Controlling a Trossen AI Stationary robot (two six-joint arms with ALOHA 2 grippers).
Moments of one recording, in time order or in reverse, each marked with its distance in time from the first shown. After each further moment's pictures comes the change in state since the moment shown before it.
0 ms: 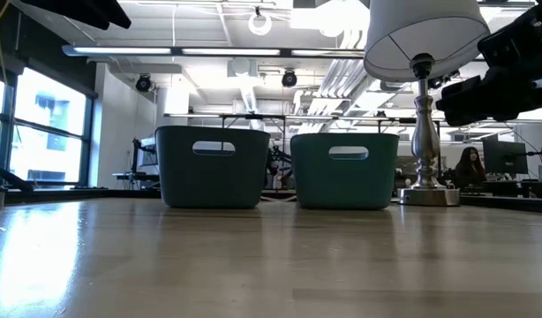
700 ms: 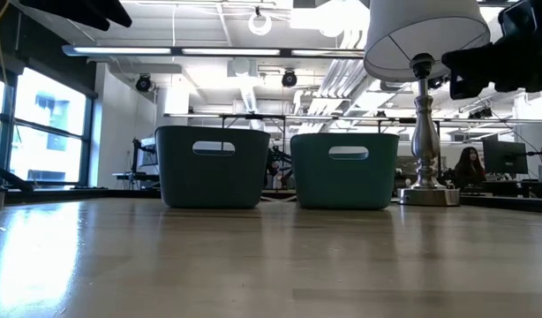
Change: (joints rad) left arm 0.000 0.000 0.000 -0.001 -0.007 0.068; right arm 0.001 -0.219 0.000 0.034 -0.006 0.001
